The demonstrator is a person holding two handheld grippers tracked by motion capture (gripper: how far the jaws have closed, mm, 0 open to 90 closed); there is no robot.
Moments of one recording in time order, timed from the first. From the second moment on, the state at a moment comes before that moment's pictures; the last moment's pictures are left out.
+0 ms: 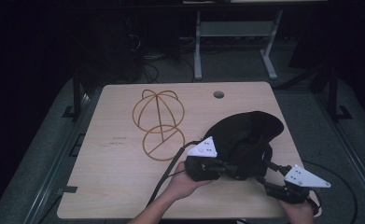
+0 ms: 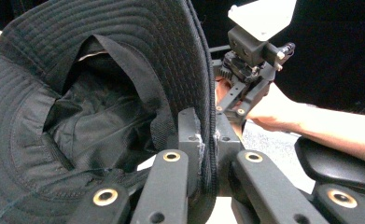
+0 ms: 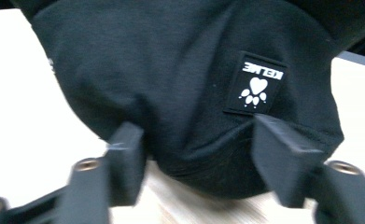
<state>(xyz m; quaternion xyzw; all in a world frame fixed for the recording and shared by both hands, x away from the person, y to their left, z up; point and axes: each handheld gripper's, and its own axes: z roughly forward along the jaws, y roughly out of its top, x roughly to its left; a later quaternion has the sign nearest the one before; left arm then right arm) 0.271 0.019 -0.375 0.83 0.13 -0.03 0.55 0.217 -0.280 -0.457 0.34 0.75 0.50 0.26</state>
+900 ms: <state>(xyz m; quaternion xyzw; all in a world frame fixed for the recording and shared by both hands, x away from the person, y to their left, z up) 0.256 0.043 -0.363 0.85 0.12 0.03 0.51 0.221 -0.285 -0.433 0.32 0.74 0.54 0.24</state>
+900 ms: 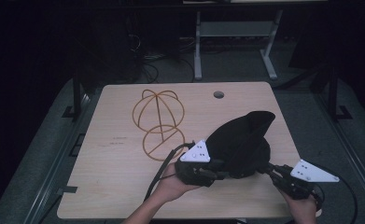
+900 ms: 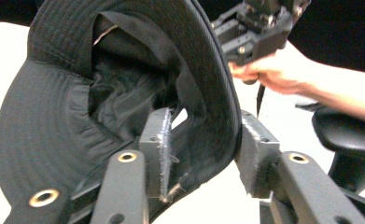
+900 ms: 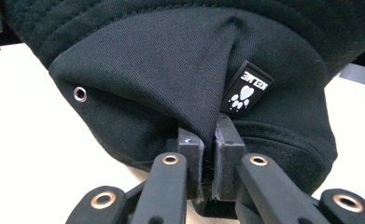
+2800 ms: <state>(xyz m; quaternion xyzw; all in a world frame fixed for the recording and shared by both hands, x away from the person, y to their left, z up) 0.247 0.167 -0.429 0.86 0.21 0.08 0.46 0.278 -0.245 -0.303 0.28 0.75 0.56 0.21</state>
